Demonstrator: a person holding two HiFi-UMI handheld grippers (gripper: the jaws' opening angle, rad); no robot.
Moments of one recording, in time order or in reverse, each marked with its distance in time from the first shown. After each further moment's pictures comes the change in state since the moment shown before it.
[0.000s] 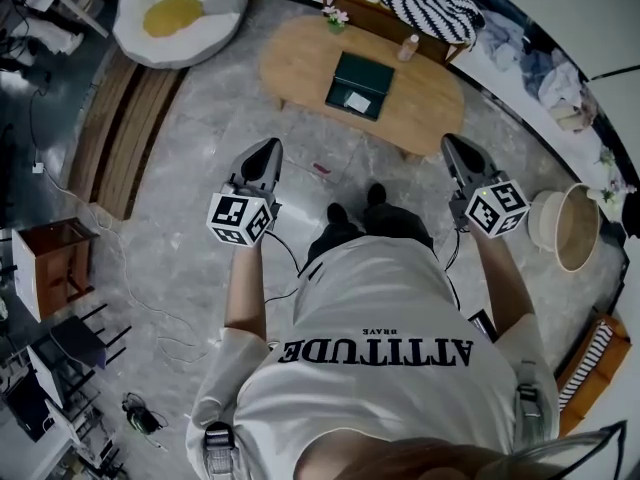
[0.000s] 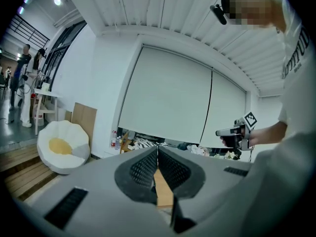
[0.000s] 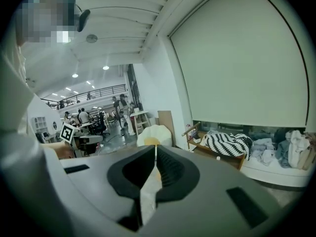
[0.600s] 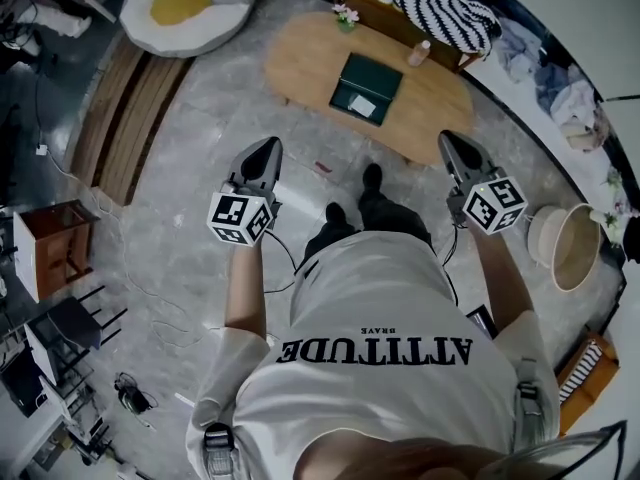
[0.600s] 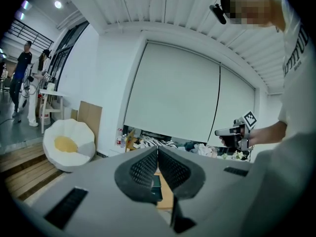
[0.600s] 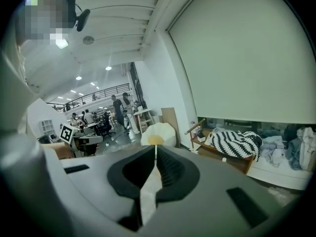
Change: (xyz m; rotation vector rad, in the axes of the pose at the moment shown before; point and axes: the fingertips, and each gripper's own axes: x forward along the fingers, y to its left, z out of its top) left arm 0.048 0.010 0.001 -0.015 0.033 0.081; right arm 0.051 -0.052 0.008 0.020 0.036 0.082
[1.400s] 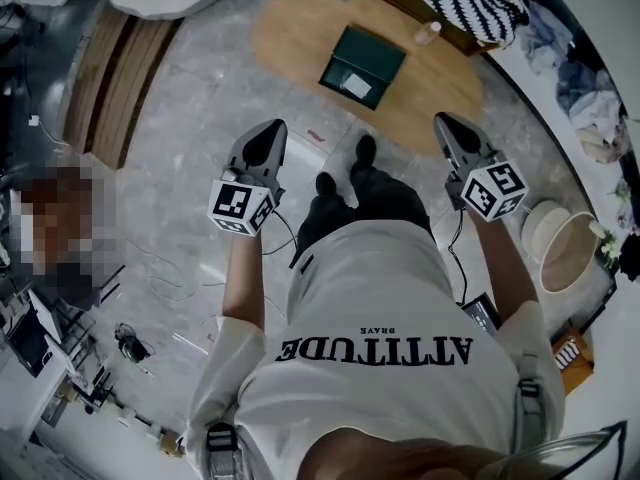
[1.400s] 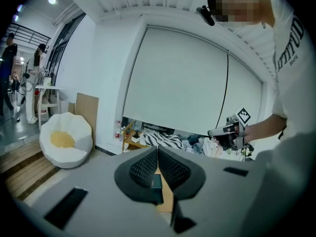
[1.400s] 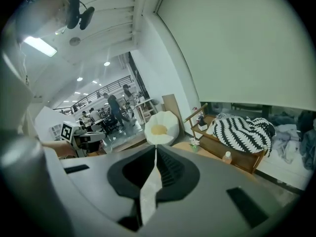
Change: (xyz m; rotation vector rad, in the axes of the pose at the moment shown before) left arm 0.159 -0.001 -0.017 0.002 0.097 0.033; right arm 0.100 -0.141 -0.011 0.074 0.148 0.111
